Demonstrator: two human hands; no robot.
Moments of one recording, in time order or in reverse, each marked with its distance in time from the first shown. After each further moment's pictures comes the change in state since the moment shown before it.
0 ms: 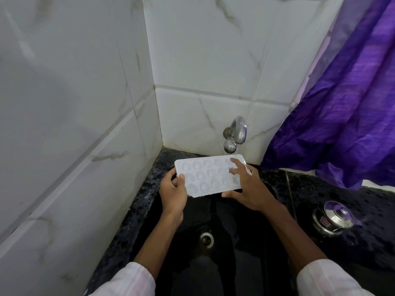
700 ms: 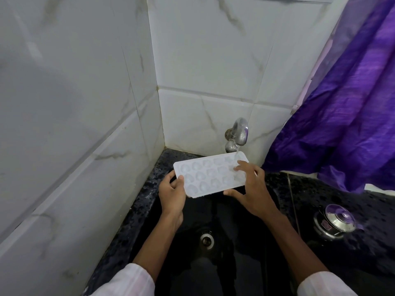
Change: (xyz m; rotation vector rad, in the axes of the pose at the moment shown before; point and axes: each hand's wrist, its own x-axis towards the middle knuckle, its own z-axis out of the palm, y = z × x) left_hand -0.002 -0.001 -0.003 -0.102 0.008 -0.064; right_hand -0.010 -0.003 0.006 0.043 0.261 -0.088
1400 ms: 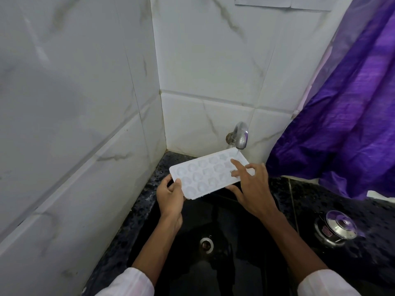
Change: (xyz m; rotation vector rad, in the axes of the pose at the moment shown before) left_hand -0.007 0.005 0.000 -0.077 0.056 -0.004; right_hand 0.013 -0.003 -0.003 -0.301 0.118 -0.174
